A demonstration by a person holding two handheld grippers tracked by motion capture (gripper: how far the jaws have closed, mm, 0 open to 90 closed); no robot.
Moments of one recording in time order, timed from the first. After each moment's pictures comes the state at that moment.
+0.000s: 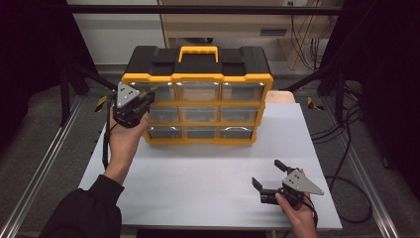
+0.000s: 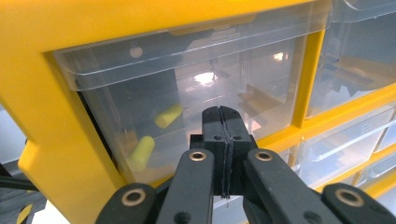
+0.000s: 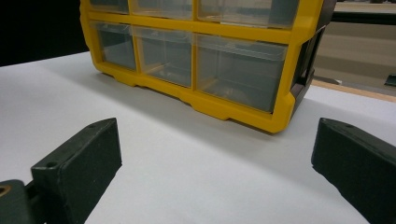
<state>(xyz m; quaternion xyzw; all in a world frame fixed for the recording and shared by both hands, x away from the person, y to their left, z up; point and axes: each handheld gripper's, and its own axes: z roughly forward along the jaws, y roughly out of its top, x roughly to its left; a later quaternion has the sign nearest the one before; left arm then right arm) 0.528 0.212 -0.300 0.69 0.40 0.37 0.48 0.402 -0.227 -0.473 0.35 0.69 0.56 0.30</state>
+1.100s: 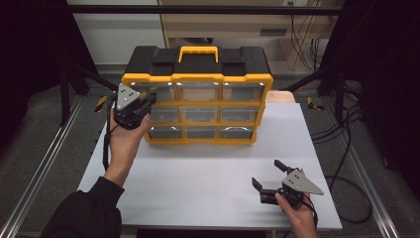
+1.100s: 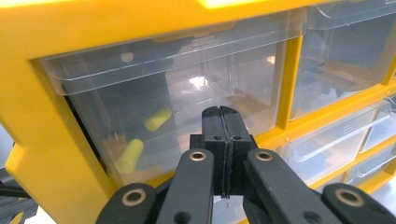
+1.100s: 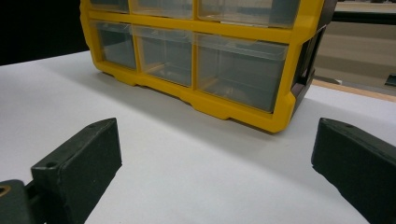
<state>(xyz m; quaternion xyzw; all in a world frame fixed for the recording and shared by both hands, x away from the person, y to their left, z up) 0.522 0.209 -0.300 0.69 0.39 0.36 0.49 0.402 -0.226 -0.473 0.35 0.69 0.56 0.30</state>
